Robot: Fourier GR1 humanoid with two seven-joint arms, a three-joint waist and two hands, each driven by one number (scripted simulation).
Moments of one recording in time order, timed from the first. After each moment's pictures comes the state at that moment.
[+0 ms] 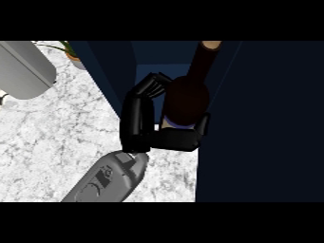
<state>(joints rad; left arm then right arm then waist) -0.52 0.00 -0.51 -1.52 0.23 0.74 -0.06 -0.10 -0.13 -0.05 -2.41 -0.27 0.17 0.62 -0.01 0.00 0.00</state>
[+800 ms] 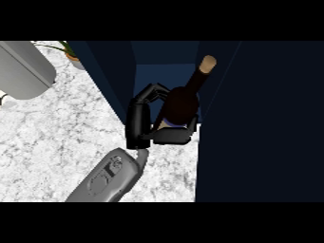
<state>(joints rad) -0.50 0.00 -0.52 -1.26 0.27 0.73 -0.31 -0.06 -0.12 -0.05 -2.41 -0.27 0.19 0.58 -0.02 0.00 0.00</state>
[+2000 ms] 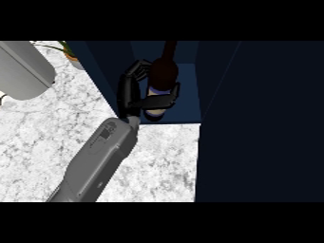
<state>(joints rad) -0.70 0.00 -0.30 -0.90 0.41 0.59 -0.43 -0.05 -0.11 -0.02 -2.41 -0.27 0.18 0.57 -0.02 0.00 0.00</state>
